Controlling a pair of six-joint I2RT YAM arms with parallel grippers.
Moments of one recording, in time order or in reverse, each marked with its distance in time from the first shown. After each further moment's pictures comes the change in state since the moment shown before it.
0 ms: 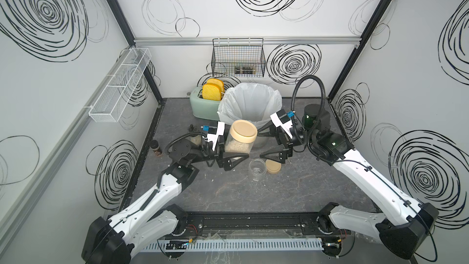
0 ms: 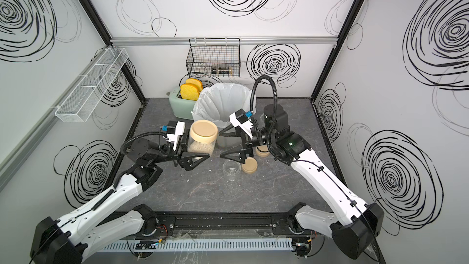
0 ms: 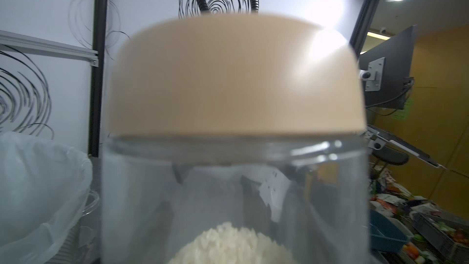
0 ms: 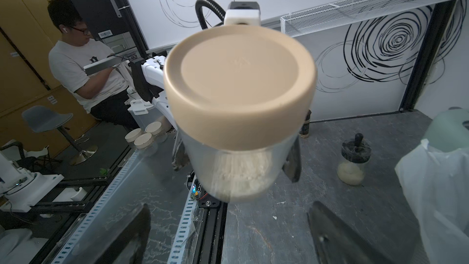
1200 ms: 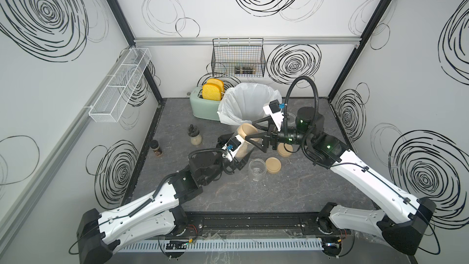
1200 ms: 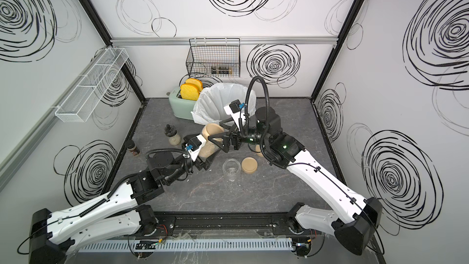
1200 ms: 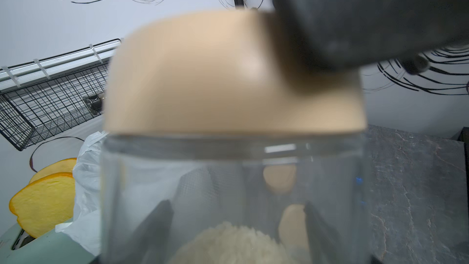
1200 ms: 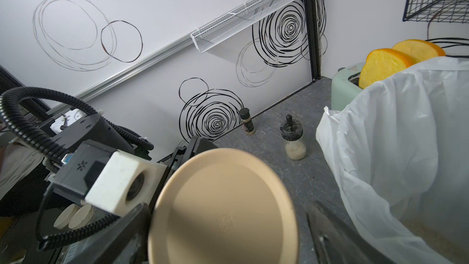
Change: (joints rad) left arm -0.403 -0.047 0.012 -0.417 -1.047 0.676; right arm 0.145 0.030 0.032 0.077 0.527 0.299
